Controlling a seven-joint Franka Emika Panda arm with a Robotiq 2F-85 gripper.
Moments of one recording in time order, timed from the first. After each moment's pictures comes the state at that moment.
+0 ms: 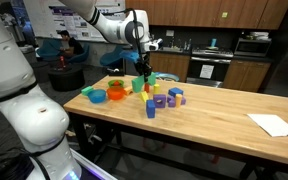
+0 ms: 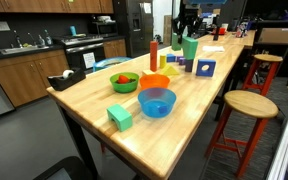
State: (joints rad) arm -0.14 -0.19 -0.05 -2.29 -0.06 2.24 0.25
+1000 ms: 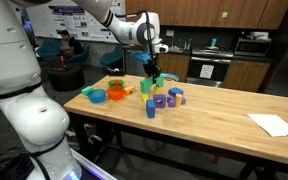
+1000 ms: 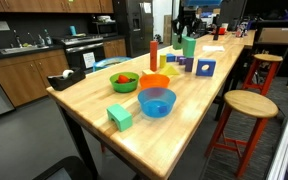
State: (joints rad) arm -0.14 -0.06 -0.11 -2.15 -0.06 2.21 0.24
